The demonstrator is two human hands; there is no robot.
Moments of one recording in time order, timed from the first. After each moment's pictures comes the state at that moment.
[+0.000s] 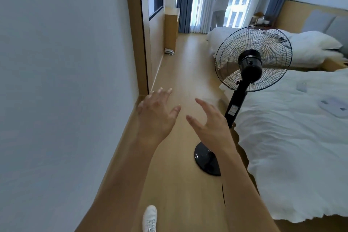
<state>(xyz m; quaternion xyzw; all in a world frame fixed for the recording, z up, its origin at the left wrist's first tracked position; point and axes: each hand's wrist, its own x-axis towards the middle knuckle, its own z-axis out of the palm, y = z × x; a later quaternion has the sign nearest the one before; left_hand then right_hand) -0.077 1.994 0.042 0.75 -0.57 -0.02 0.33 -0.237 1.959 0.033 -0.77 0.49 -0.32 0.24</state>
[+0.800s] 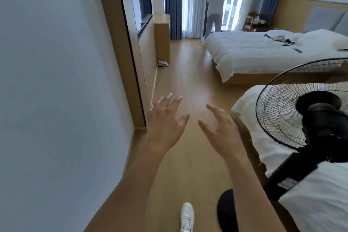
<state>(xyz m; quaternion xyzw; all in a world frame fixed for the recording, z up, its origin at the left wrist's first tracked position) 0.139 1.535 0.043 0.71 -0.64 -0.03 0.28 -0.030 1.510 0.018 -0.72 0.56 -0.35 0.22</state>
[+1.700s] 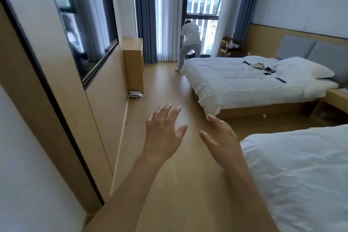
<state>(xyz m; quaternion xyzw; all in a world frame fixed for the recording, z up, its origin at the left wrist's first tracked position) 0.195 0.938 0.062 0.66 -0.70 -0.01 0.29 0.016 0.943 0.049 -0.68 0.60 -0.38 0.18</state>
